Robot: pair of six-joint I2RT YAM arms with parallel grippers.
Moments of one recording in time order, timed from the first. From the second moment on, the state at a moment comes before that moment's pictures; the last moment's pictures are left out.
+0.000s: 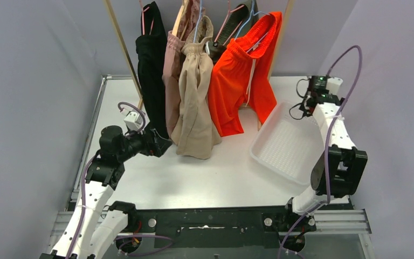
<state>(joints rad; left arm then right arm) -0.19 0.74 0.68 -0.31 0.48 -0.30 -0.21 1.63 1.38 -0.63 0.55 0.25</state>
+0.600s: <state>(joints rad) -0.19 0.69 0.68 -0.39 0.16 -0.31 0.59 1.60 1.28 -0.76 0.60 0.60</state>
